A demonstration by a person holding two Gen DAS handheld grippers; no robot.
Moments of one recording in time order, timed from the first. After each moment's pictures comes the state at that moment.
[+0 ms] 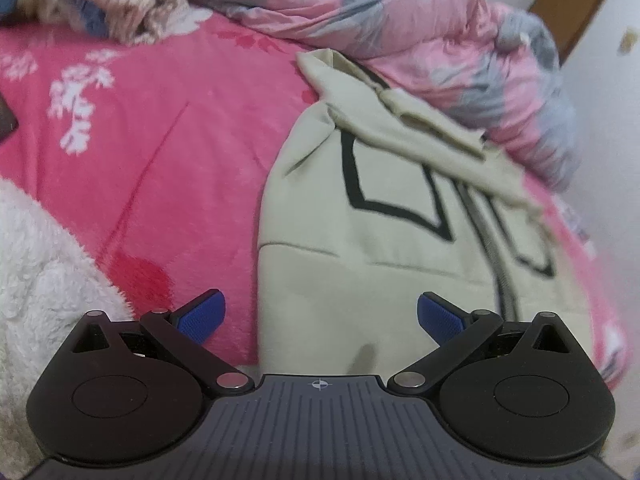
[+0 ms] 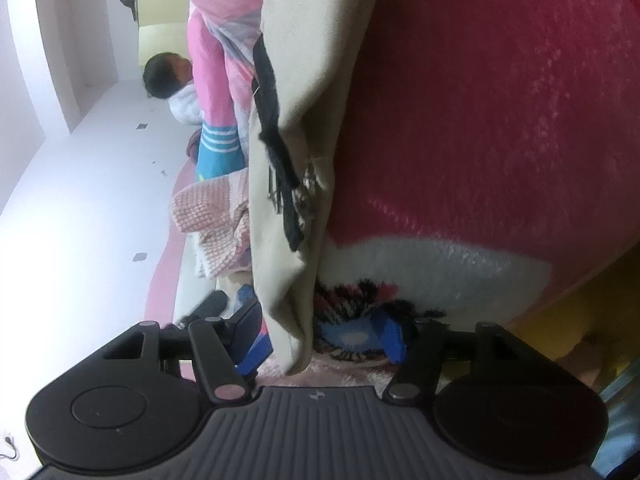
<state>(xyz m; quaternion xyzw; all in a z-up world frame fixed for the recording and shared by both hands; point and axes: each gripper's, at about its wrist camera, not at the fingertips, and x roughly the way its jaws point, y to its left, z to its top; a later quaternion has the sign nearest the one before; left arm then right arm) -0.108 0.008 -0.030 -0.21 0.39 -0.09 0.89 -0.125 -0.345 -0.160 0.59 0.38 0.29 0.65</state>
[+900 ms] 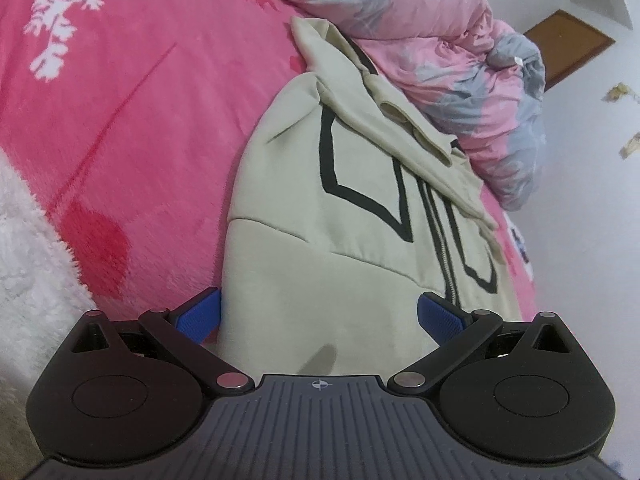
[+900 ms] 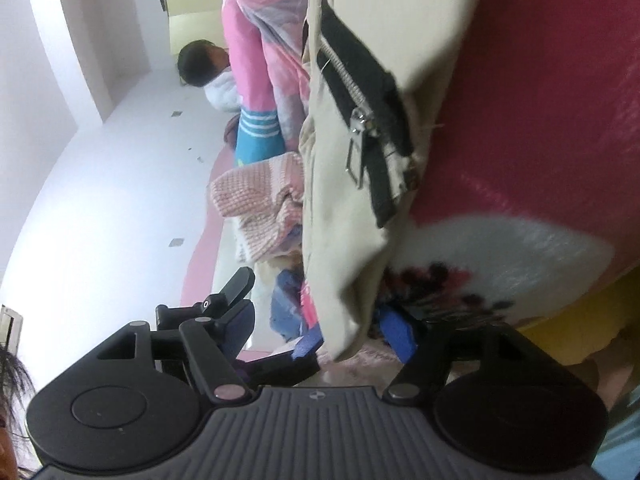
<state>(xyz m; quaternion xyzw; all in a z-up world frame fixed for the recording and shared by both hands) -0.094 0.021 -0.045 -0.32 0.43 -0.15 0.83 -0.115 -0.339 -0.139 0.60 0.36 0.34 0.63</state>
